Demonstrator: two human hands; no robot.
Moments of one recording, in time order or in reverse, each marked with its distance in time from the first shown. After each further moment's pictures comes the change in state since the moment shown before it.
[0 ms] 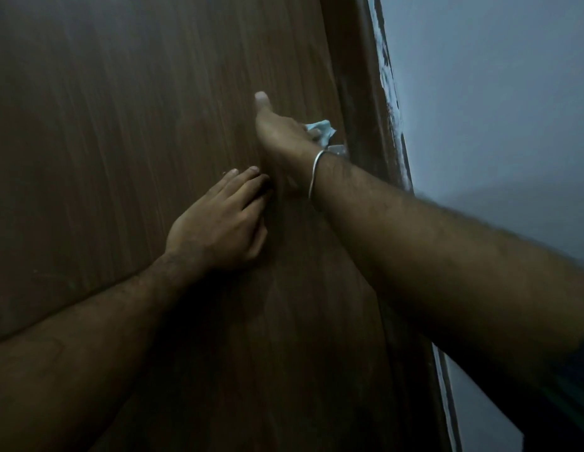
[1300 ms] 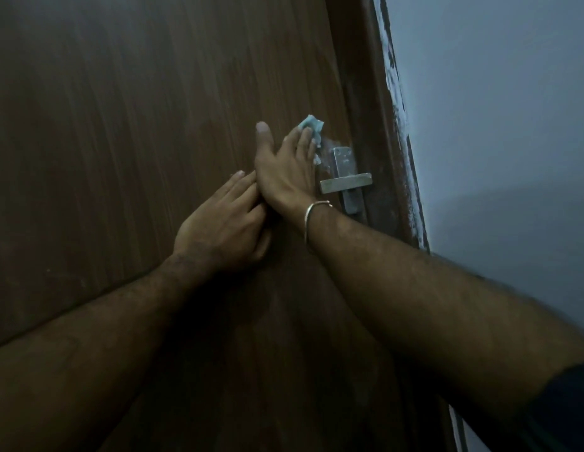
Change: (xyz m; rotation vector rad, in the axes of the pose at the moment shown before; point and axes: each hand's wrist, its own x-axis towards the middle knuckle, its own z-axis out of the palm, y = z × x) left_hand 0.000 0.001 -0.004 0.021 -0.033 0.012; right_hand -0.016 0.039 0.027 0.053 0.089 -0.378
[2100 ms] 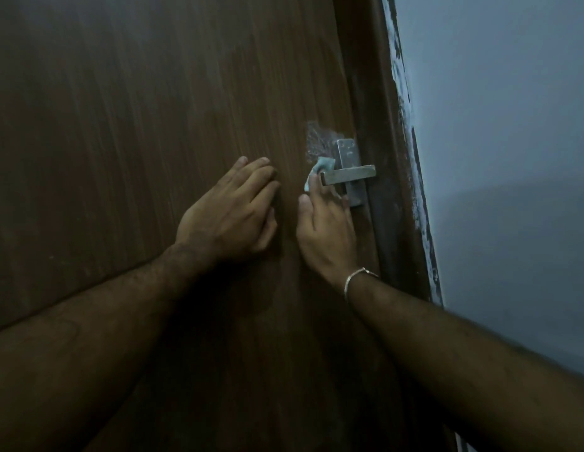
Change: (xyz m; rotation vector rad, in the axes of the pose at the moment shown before) left_hand 0.000 0.000 0.004 -0.003 0.091 -0.020; right_hand -0.063 0.100 -0.013 -0.231 0.071 -0.289
